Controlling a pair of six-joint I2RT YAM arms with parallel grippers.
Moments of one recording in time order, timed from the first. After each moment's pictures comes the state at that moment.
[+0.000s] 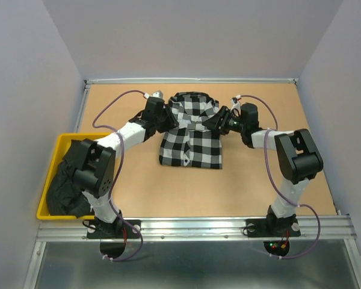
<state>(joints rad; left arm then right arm) -0.46 1.65 1.11 -0.12 0.04 -0.72 0.24 1.80 0.92 0.55 -0.68 0.87</state>
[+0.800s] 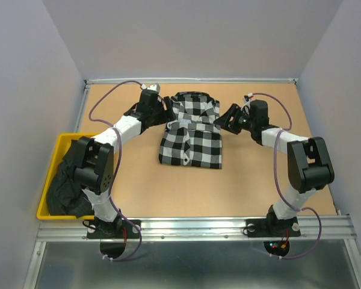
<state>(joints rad) -0.39 1.78 1.23 -0.17 0.07 -0.59 0.16 1.77 0.95 0.29 -0.56 0.76</state>
